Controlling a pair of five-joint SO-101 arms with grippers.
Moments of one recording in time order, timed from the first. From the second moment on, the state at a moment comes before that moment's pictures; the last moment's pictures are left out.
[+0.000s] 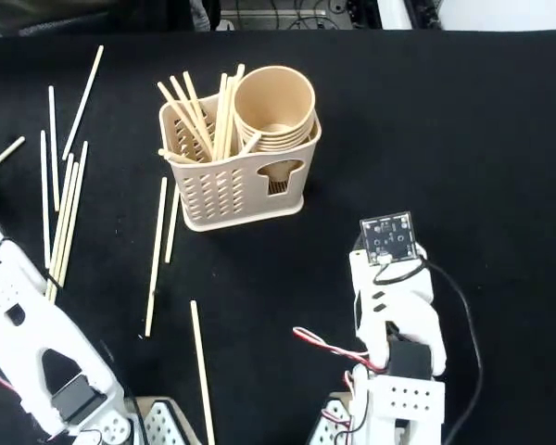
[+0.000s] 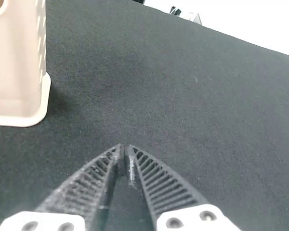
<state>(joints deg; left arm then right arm) -48.3 84.3 -88.7 63.0 7.5 6.5 -95.6 97.3 34.8 20.9</state>
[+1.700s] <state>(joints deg) -40.0 43.0 -32.7 89.3 -66.7 6.5 -95.6 97.3 34.8 20.9</state>
